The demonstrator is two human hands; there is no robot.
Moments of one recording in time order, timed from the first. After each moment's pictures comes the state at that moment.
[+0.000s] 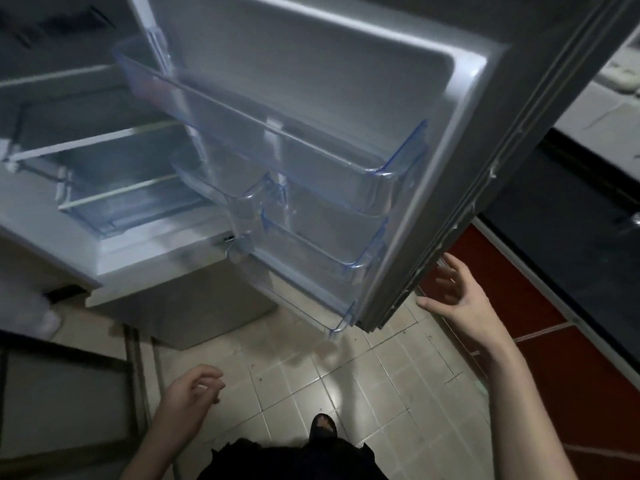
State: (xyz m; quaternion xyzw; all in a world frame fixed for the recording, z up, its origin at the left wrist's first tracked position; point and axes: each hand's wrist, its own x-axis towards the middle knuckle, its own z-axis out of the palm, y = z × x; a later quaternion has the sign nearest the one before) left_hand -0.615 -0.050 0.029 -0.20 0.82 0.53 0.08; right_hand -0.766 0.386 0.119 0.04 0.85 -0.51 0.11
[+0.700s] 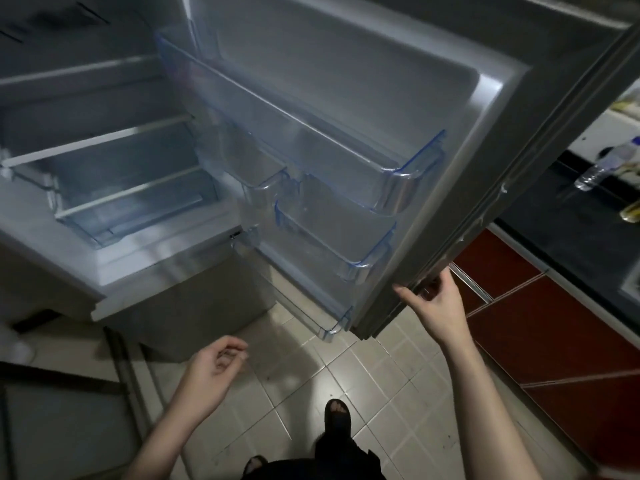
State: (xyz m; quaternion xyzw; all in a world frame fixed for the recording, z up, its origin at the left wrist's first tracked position) left_hand -0.626 -0.148 0.025 -0.07 0.83 0.54 0.11; right_hand -0.671 0.228 0.120 0.16 0.84 -0.52 -0.05
